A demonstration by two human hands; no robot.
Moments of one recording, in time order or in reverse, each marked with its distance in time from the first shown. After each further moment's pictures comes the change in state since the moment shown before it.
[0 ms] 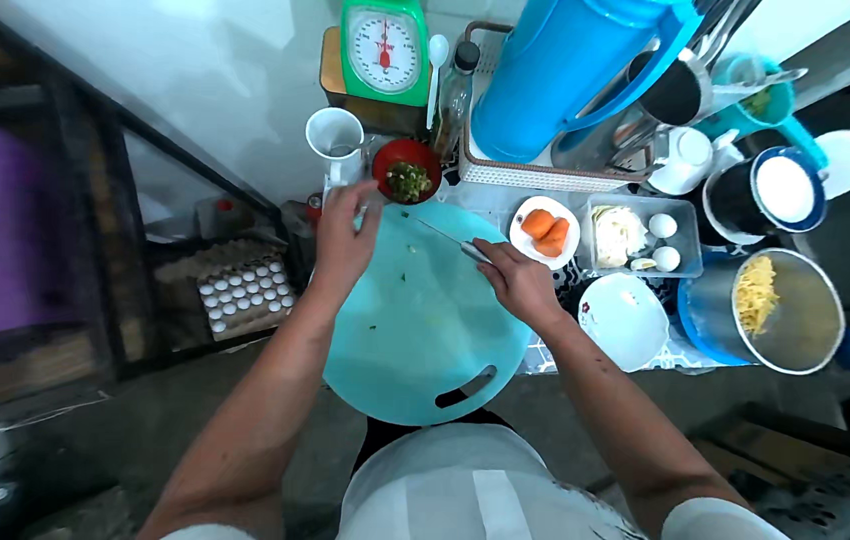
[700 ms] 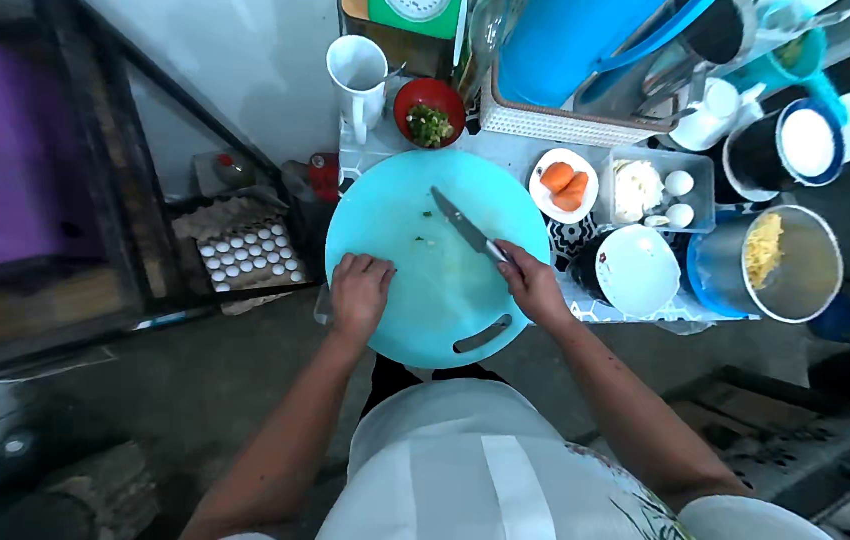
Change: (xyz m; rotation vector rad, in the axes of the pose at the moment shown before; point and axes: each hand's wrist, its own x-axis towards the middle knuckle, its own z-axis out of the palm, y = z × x) left_hand -0.153 -0.061 0.027 0.417 -0.058 0.031; right_hand -0.078 -0.034 0.020 0.305 -0.192 0.339
